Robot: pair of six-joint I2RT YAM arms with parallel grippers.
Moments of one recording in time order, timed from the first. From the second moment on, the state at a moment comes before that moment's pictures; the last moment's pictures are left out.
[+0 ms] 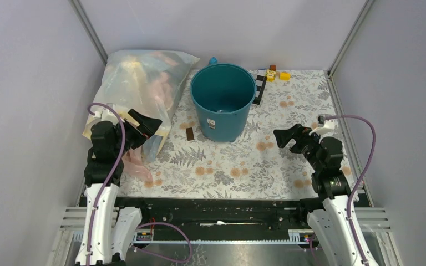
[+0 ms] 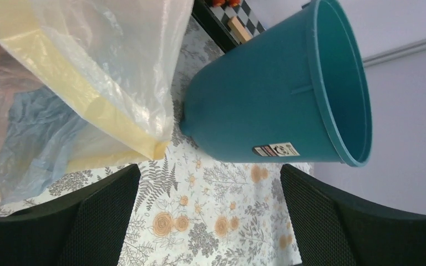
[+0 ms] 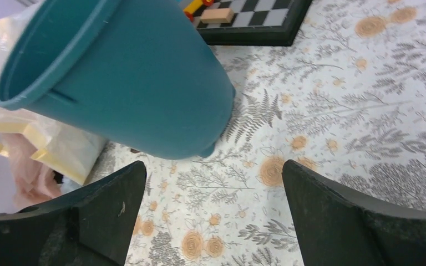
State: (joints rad) left arm 0.06 0.67 0.81 -0.51 0.33 -0.75; right arm 0.10 0.53 0.52 -0.18 -0.25 0.51
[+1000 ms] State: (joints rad) left arm 0.06 0.60 0.65 -0.64 -0.23 -0.88; right arm 0.10 0.56 0.23 -0.09 -0.12 0.52
